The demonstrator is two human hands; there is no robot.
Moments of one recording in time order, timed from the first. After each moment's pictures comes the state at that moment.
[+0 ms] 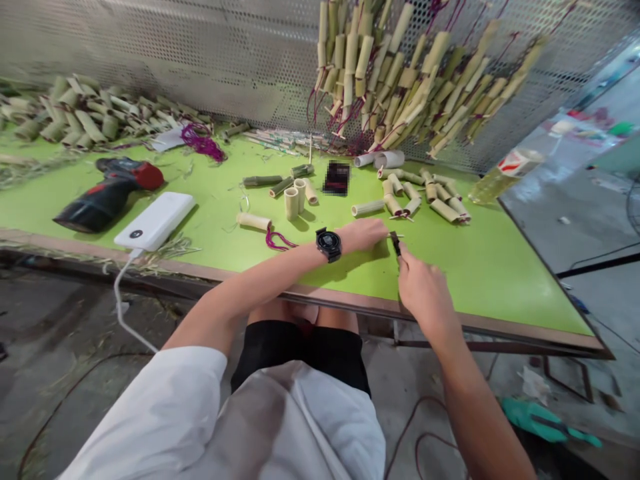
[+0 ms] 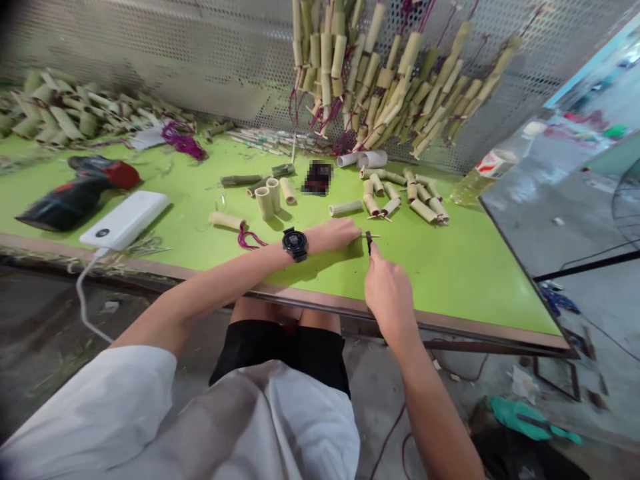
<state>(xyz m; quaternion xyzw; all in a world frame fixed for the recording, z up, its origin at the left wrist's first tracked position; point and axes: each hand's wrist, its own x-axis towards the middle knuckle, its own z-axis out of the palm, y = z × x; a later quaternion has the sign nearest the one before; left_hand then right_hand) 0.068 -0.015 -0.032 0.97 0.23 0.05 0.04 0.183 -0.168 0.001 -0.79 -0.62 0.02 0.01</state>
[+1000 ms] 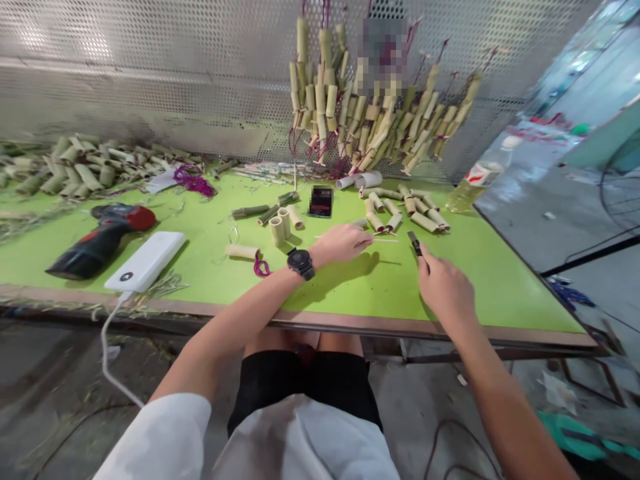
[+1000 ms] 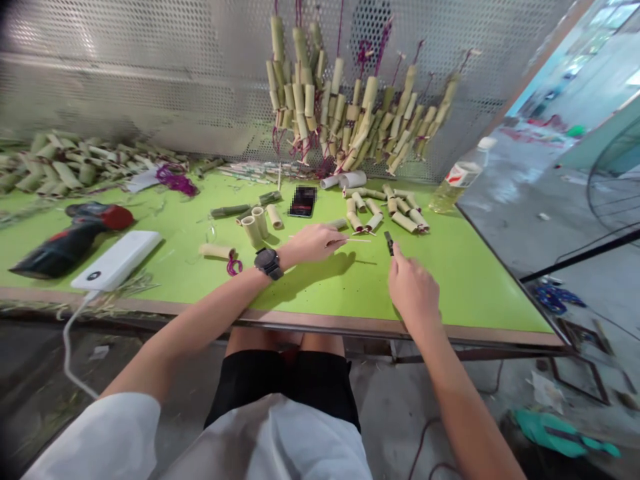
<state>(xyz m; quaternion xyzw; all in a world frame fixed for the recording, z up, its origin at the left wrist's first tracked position) 0.051 -0.004 -0.014 0.96 0.23 0.17 0.07 0.261 -0.162 -0.020 -0.81 -0.58 -0.09 0.08</state>
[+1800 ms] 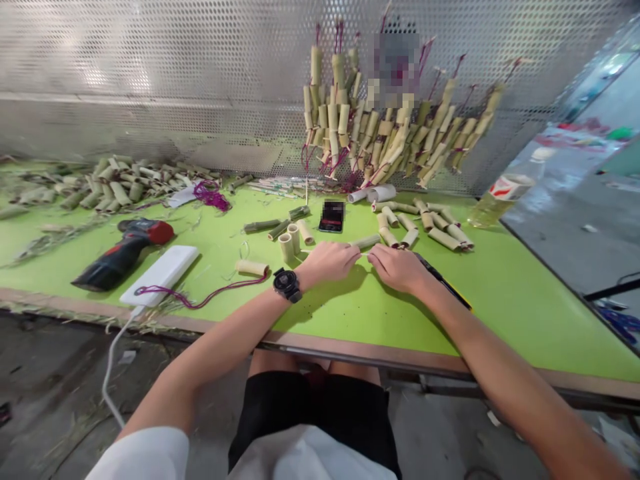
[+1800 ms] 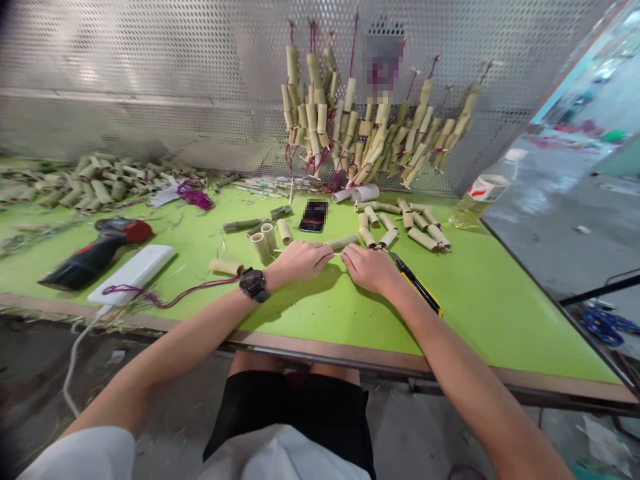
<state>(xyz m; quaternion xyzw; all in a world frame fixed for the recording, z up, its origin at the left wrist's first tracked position) 0.009 -0.005 -0.013 0.93 0.35 0.11 0.02 0.228 -0.051 -0.021 -0.55 -0.83 -0.04 0.07</state>
